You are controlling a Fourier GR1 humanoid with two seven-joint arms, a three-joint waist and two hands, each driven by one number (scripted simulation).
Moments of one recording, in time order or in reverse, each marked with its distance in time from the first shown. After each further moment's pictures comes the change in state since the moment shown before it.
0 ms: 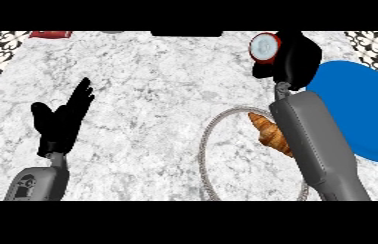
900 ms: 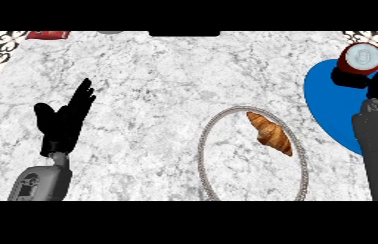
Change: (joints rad) left arm -0.007 -0.019 0.018 0.031 -0.017 -0.006 -0.024; right arm 0.206 -0.228 -0.318 -0.027 -0.217 -0.150 -0.164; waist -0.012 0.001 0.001
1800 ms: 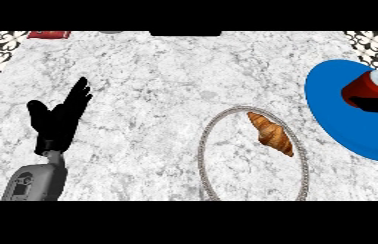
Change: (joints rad) left arm -0.009 0.013 0.028 0.003 0.008 -0.032 0.012; right arm 0.061 -0.104 -0.185 0.268 -0.369 0.091 -0.507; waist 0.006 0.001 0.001
